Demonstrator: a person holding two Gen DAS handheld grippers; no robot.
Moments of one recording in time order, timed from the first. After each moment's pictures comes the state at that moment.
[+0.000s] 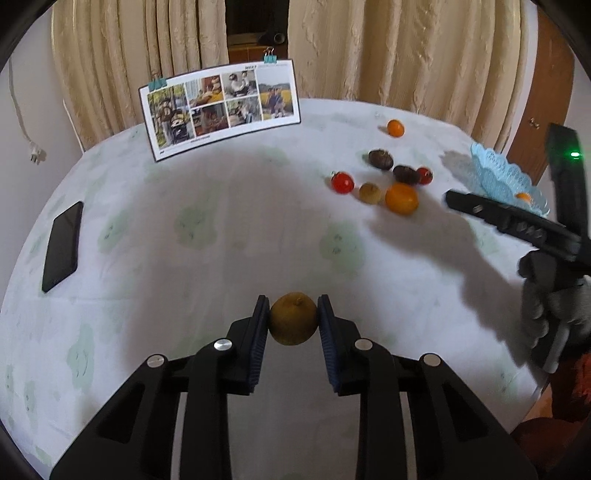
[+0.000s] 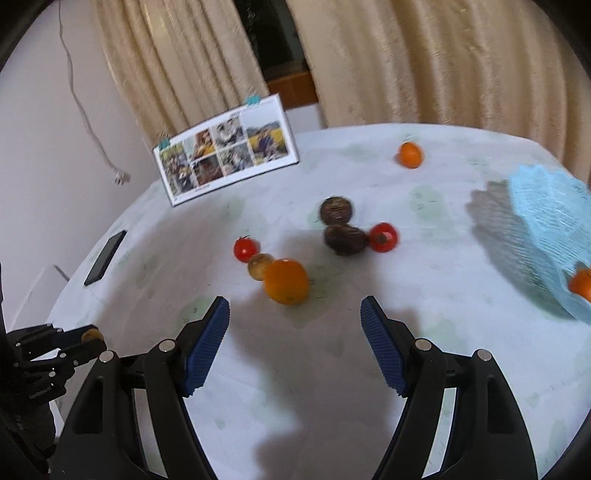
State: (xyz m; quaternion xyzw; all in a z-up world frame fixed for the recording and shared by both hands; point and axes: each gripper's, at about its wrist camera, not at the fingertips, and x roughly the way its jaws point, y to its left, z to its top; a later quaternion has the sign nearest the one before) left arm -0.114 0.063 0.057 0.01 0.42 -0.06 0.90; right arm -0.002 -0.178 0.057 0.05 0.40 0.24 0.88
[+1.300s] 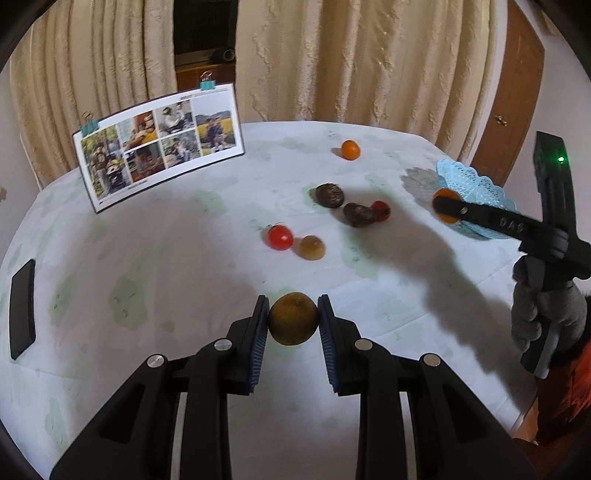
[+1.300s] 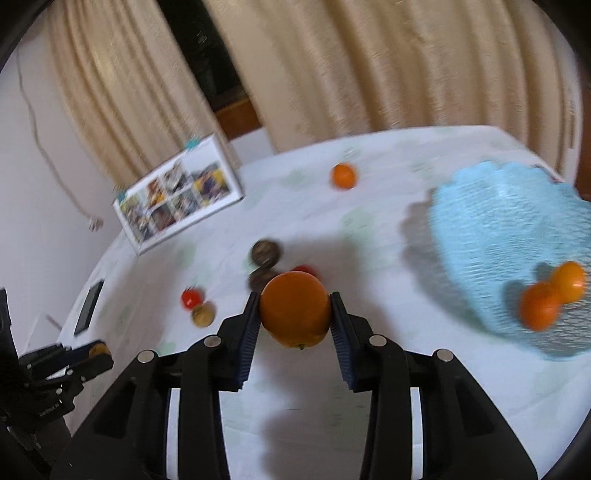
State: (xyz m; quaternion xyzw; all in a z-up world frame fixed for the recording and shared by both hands) left arm -0.059 0.011 0.074 0.02 0.40 -0.13 0.91; right arm 0.025 -0.263 0.077 0.12 0.38 0.16 0.90
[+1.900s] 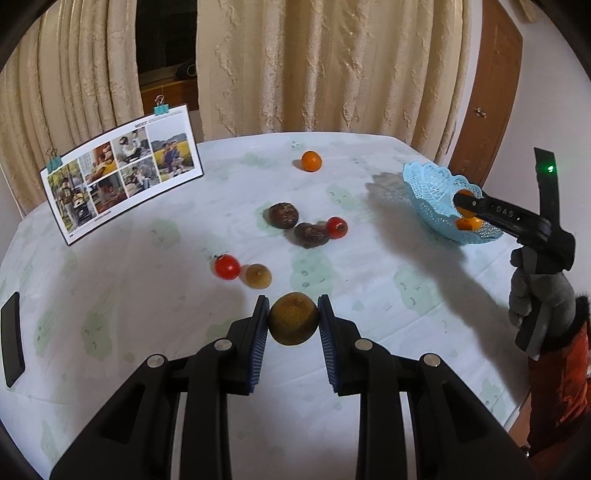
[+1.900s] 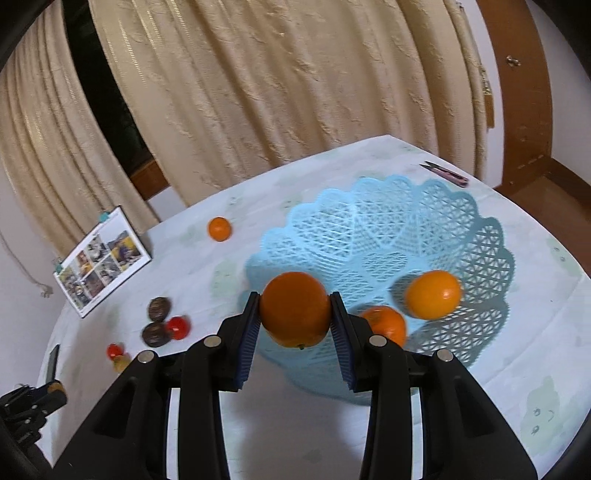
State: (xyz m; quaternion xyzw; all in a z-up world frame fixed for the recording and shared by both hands) left arm -0.049 -0.038 0.088 0.04 0.39 -0.16 0.91; right arm 0.024 -0.373 0.073 0.17 0.34 0.02 0.92
